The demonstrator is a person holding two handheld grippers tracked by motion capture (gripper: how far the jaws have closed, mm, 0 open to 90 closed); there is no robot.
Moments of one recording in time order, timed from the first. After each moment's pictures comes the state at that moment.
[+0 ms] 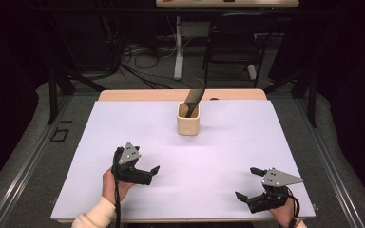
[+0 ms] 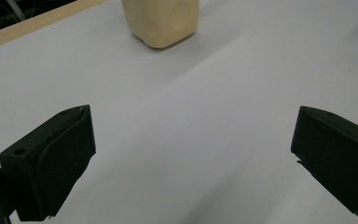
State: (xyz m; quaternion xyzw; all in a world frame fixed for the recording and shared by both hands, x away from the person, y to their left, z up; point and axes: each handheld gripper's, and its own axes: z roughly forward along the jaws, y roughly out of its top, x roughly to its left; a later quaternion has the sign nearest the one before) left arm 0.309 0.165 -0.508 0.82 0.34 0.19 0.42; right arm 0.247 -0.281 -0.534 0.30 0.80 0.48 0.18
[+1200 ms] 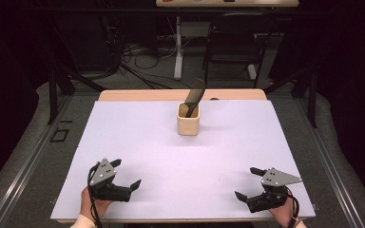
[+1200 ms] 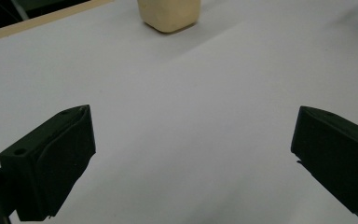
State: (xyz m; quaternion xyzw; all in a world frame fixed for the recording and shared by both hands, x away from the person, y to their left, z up) left arm 0.267 0.219 -0.521 0.80 0.33 0.20 0.45; right arm 0.248 -0.280 -0.534 0.30 0.80 0.48 0.18
